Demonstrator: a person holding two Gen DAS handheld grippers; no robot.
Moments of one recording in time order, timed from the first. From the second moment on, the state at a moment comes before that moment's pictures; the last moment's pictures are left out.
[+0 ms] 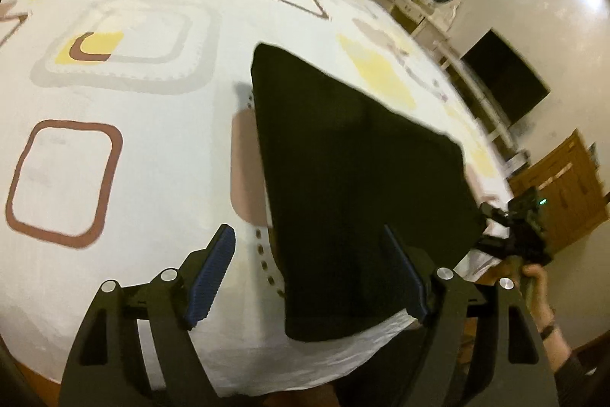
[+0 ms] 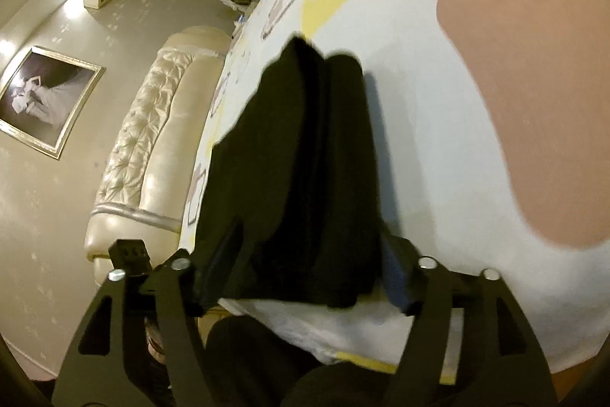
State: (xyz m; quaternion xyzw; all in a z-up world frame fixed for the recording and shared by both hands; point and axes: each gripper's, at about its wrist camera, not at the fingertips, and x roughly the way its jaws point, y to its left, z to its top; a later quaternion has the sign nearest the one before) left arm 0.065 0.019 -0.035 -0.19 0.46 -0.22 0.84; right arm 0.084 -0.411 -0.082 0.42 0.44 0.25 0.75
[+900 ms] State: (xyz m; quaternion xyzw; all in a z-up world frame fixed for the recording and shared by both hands) left arm 0.130 0.009 -0.048 -0.18 0.48 -0.23 0.83; right arm 0.144 -0.379 -0.083 0.38 0.45 0.28 0.76
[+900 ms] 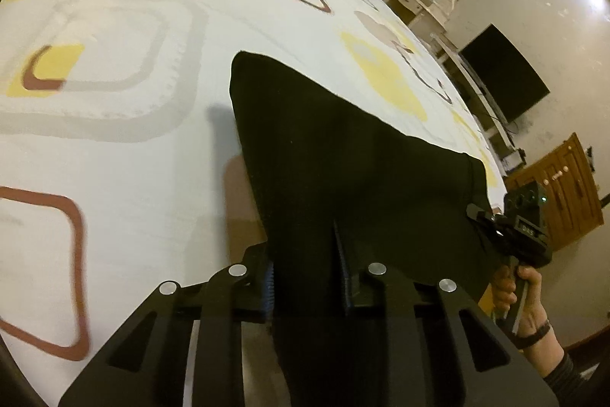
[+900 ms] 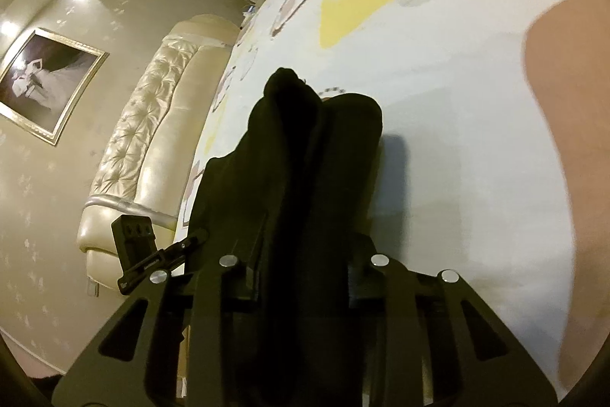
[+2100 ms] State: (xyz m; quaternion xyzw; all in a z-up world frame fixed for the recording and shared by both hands) left arm 0.118 0.090 -0.042 -0.17 0.42 -0.19 0.87; right arm 0.163 -0.352 -0.077 0.41 0.41 0.30 0.75
